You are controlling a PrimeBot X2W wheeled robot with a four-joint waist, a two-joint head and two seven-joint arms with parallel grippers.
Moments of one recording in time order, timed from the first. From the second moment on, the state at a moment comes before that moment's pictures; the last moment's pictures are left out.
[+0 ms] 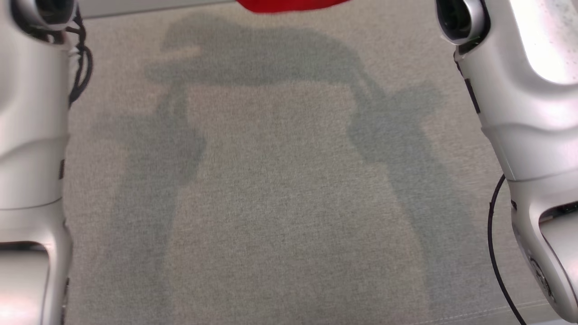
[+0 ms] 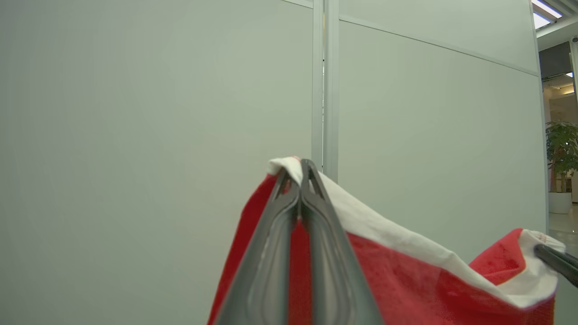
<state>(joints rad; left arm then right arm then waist) -1.25 0.22 -0.27 0.40 -0.51 -0.09 -0.19 -1.26 -0.11 0.33 0.54 0.38 0.13 -0.24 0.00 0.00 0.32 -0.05</state>
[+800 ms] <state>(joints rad) -0.77 0.17 -0.23 0.19 -0.59 -0.13 -0.26 -0.81 -0.16 0.41 0.33 0.44 0.13 -0.26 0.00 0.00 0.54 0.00</state>
